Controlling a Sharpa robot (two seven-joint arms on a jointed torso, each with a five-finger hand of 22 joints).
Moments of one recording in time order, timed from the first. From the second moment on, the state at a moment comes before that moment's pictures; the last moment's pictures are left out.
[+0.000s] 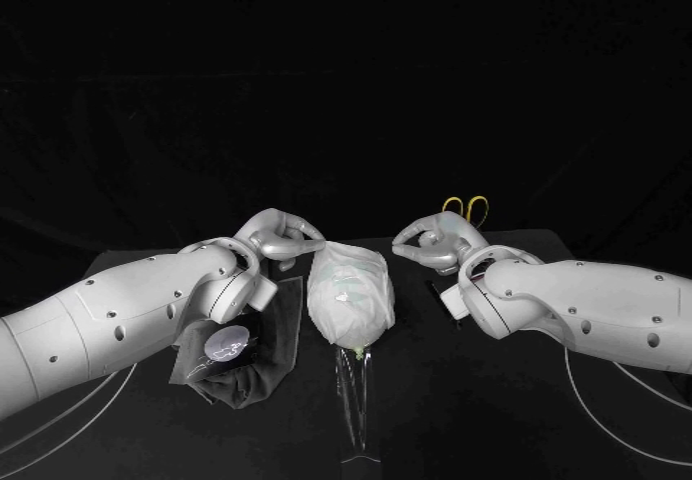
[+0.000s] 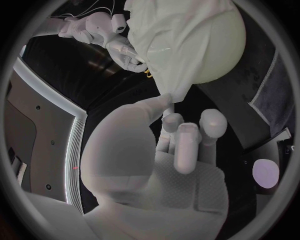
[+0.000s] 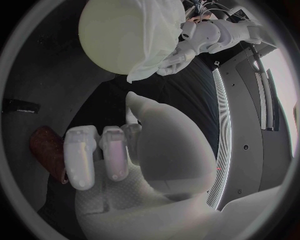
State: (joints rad) left arm 1.27 -0.57 -0.10 1.25 -0.54 -0.32 0.08; left_hand 1.34 -0.15 0.67 0.00 0.05 0.97 0.09 0.54 0.37 1.16 0.03 1.26 0.93 1.47 -0.04 1.51 1.31 0.14 1.13 0.08 1.37 0.96; right arm 1.28 -0.91 -0.18 1.63 -0.65 -0.73 -0.07; right_hand 1.44 -0.06 0.48 0.11 0.04 0.98 0.07 0.53 0.42 1.47 0.00 1.46 1.31 1.47 -0.06 1.57 1.31 0.01 1.47 0.05 1.56 1.31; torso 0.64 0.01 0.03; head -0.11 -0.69
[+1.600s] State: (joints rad) left arm 1.27 -0.56 -0.10 1.22 -0.57 -0.31 0.07; left_hand 1.34 -0.16 0.68 0.00 0.05 0.96 0.10 0.54 0.37 1.16 0.03 1.26 0.93 1.46 -0.04 1.51 1.31 0.14 1.14 0.07 1.38 0.96; right arm 1.28 -0.85 -0.18 1.59 -0.62 -0.56 -0.14; right_hand 1.28 -0.08 0.29 0.26 0.05 0.93 0.12 0.39 0.39 1.46 0.05 1.41 1.31 1.46 -0.02 1.57 1.31 0.01 1.46 0.08 1.56 1.31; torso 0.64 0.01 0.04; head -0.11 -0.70
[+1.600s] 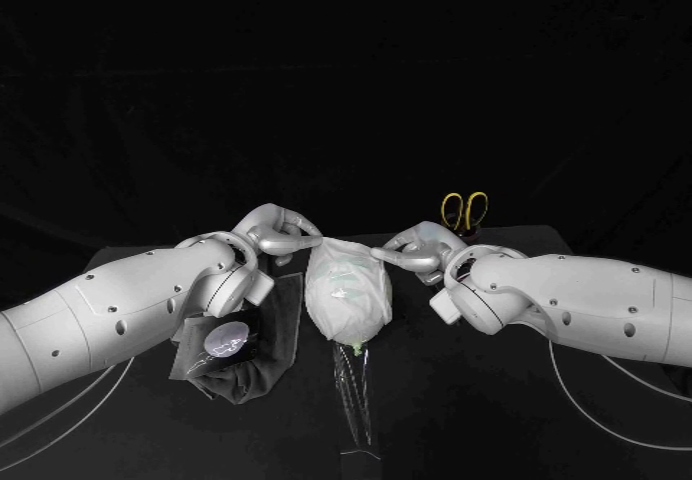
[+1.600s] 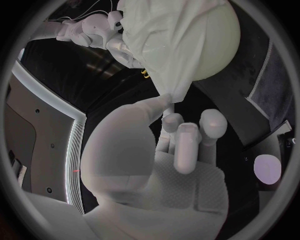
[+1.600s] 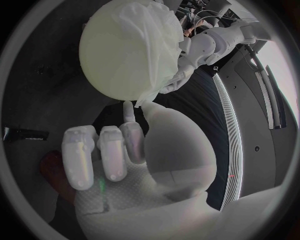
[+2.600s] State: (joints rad) left arm 1.27 -0.57 -0.10 1.22 -0.57 -0.30 0.07; left_hand 1.34 -0.16 0.68 0.00 0.05 0.96 0.09 0.54 0.37 1.16 0.03 1.26 0.93 1.46 -0.04 1.51 1.31 0.14 1.14 0.07 1.38 0.96; right arm 1.27 -0.86 -0.18 1.60 -0.64 -0.67 -0.08; right_hand 1.45 -0.06 0.42 0.12 0.04 1.02 0.06 0.48 0.41 1.47 0.00 1.47 1.31 1.46 -0.06 1.57 1.31 0.01 1.47 0.05 1.57 1.31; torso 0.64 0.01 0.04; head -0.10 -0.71
